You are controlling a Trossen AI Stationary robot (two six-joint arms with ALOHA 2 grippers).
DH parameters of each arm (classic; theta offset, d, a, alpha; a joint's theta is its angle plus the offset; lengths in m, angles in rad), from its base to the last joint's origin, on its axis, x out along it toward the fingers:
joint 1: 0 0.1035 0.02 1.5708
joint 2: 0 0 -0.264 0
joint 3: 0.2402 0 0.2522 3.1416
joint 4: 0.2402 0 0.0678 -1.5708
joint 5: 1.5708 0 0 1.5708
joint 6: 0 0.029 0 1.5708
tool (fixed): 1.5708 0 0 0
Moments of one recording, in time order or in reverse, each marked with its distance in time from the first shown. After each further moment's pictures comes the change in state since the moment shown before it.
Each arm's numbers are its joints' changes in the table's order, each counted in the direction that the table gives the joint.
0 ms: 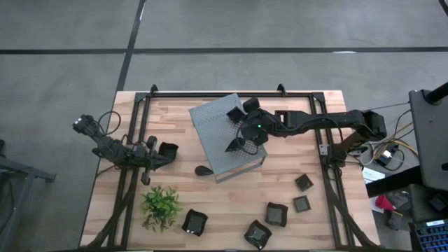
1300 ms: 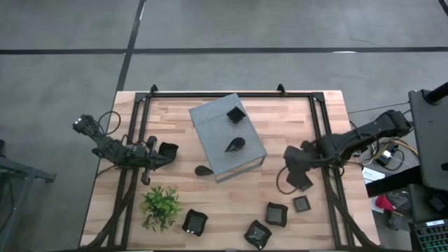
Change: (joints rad) left arm 0.000 0.000 0.000 0.000 0.000 0.000; right arm 0.451 0.364 -0.312 0.652 -0.412 1.732
